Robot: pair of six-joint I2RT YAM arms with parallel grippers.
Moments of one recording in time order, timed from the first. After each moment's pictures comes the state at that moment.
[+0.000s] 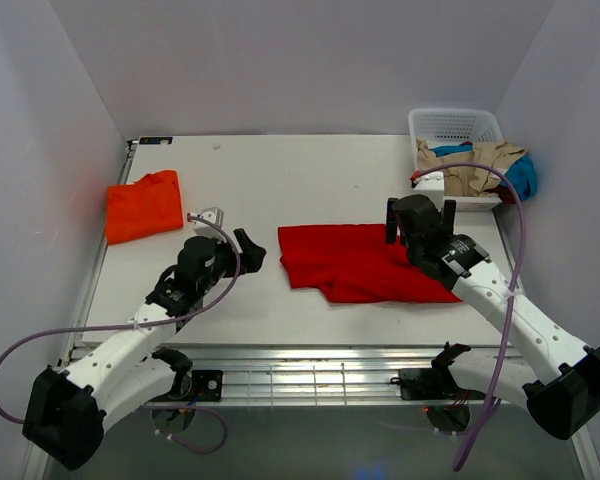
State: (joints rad) left arm -0.50 0.87 0.50 -0.01 -0.07 -0.55; right arm 0.61 1.06 0.99 -0.60 0.68 0.31
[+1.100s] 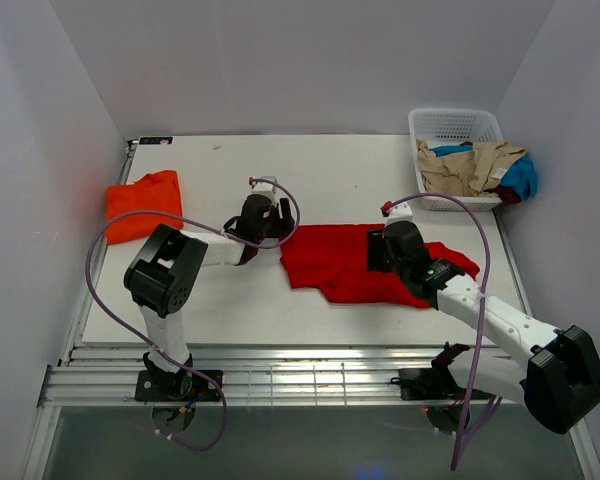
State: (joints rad) left arm -0.51 1.88 0.94 0.45 -0.12 -0.37; right arm 0.61 1.10 0.65 -0.21 0.29 0.28
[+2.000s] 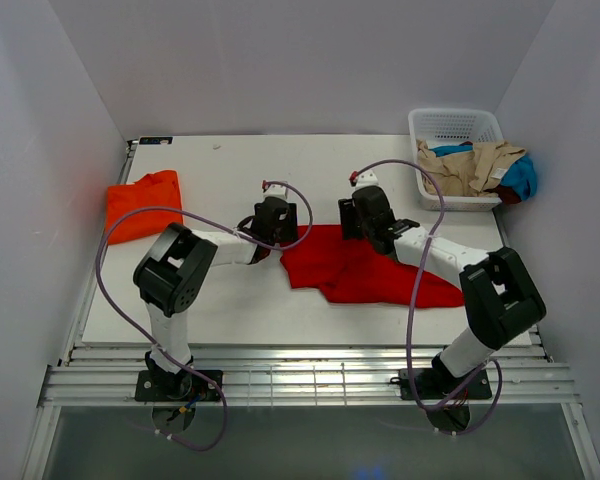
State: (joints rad) left arm -0.59 1.92 1.01 0.28 -0.28 -0.37; right arm 0.58 1.57 0.94 -0.04 0.27 0.19
